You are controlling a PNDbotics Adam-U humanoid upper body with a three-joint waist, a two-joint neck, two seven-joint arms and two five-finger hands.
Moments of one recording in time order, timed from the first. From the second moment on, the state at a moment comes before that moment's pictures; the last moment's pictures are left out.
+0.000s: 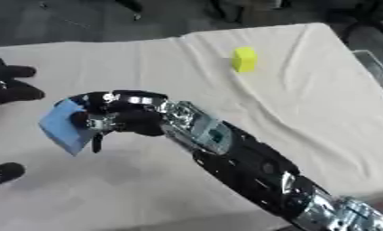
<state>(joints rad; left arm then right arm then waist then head) -0.52 0.77 -0.40 -1.99 -0.47 -0.35 -0.33 -0.66 -0.25 0.61 -1.56 -0.50 0.09 0.47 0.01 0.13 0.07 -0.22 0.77</state>
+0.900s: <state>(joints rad) -0.54 0.75 -0.48 -1.99 -0.62 -0.31 -0.31 -0.68 -0.25 0.62 -1.61 -0.51 0.11 0.60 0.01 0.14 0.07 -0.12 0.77</state>
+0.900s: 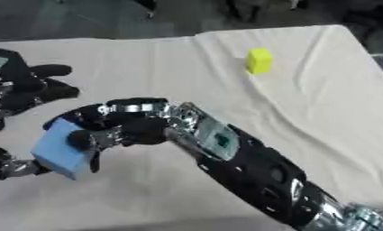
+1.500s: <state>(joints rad) -0.56 0.73 -0.51 -1.98 -0.55 -0.32 -0.39 -0.68 -0.25 0.63 -1.61 -0.50 0.11 0.60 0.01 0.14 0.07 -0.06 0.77</state>
